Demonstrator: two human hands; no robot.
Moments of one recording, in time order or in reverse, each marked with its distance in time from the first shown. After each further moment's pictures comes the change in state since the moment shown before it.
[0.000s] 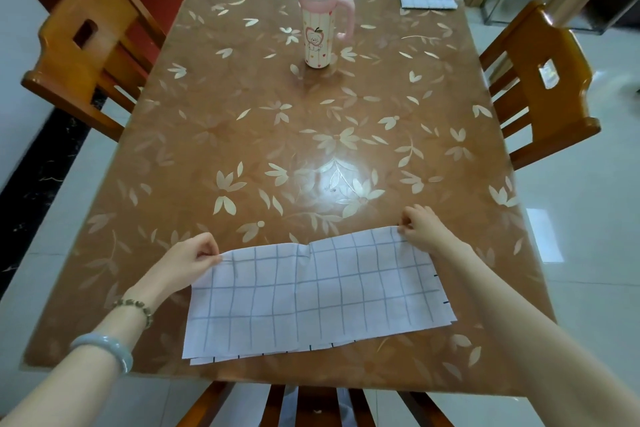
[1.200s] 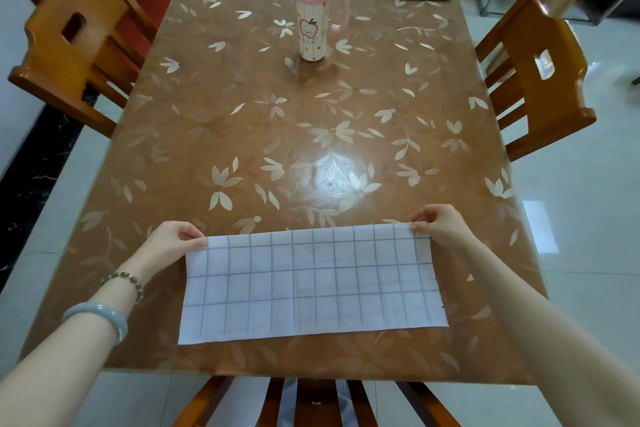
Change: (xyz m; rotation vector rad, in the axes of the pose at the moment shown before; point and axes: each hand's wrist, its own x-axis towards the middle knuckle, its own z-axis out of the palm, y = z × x) left_hand 0.024 -0.015 -0.018 -0.151 0.050 -0.102; right_hand -0.020 0.034 -0.004 0.490 0.098 0.149
